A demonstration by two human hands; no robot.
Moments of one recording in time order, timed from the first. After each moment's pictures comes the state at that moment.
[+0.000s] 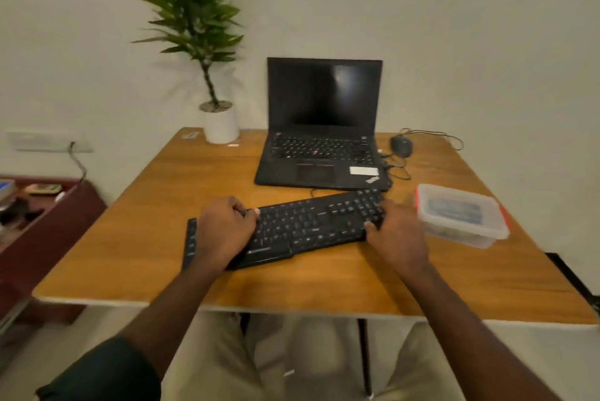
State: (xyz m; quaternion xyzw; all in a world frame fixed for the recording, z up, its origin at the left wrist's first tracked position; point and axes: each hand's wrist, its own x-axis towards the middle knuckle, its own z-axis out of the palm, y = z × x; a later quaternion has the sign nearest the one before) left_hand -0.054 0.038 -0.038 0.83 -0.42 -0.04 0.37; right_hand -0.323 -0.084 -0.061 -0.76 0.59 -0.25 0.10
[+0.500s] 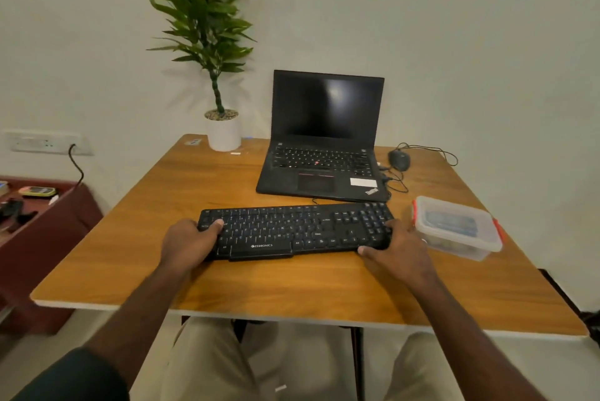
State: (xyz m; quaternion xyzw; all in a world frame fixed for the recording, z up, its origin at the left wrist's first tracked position) left_hand 0.009 0.058 -0.055 0.87 -0.31 -0.16 0.34; right_hand -0.339 -0.081 -0.065 -0.74 0.63 -0.18 0.18
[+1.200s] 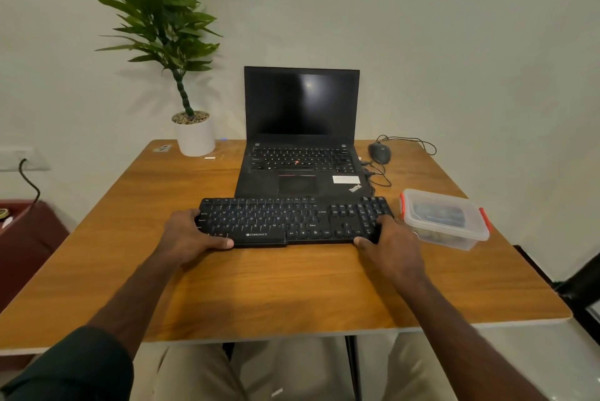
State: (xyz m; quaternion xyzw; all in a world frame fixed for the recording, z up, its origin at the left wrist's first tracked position) left_hand 0.018 0.012 -0.047 0.80 -0.45 -0.22 0.33; right_hand -0.332 -0.087 -0.068 -0.72 0.66 -0.21 0.10
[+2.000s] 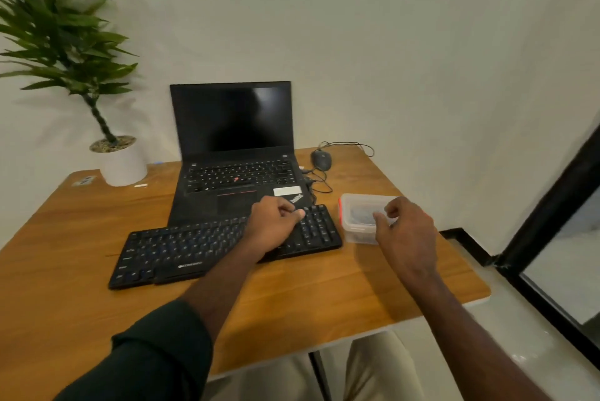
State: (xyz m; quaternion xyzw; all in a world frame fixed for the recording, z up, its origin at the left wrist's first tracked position) left_hand -0.197 -0.101 -0.012 0.67 -0.59 -0.26 0.36; right_hand -0.437 -0.093 -0.020 -0.63 0.67 -0.39 0.02
